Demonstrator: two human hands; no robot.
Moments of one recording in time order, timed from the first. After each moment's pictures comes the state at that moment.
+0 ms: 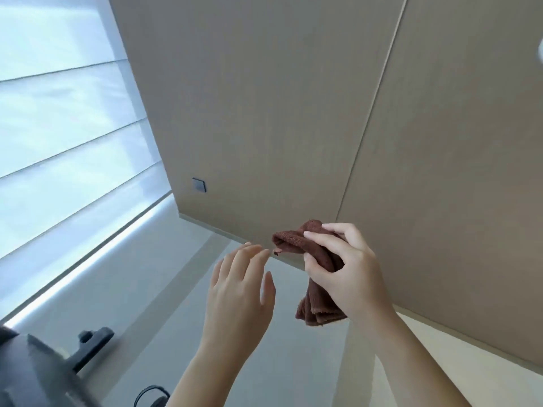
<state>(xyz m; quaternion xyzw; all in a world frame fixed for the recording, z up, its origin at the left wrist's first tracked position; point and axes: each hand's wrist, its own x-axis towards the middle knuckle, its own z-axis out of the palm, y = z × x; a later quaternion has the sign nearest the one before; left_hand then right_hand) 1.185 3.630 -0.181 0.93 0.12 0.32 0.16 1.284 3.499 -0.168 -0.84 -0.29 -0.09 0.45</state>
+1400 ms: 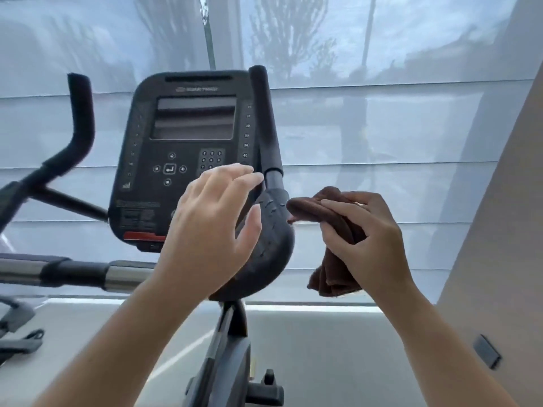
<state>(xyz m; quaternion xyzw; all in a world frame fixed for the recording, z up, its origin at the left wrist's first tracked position) 1.079 4.033 0.004 0.76 0.45 0.42 -0.21 1.279 4.068 -0.042 -0.43 -0.69 0.07 0.58</state>
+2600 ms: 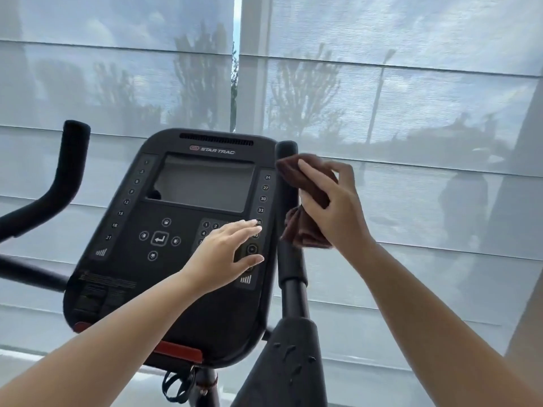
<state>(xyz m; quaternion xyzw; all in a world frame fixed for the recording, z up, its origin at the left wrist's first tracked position) 1.011 4.281 -0.003 0.79 0.48 0.38 -0.10 1.215 4.297 0.071 -0.32 -0.77 -0.04 0.56</state>
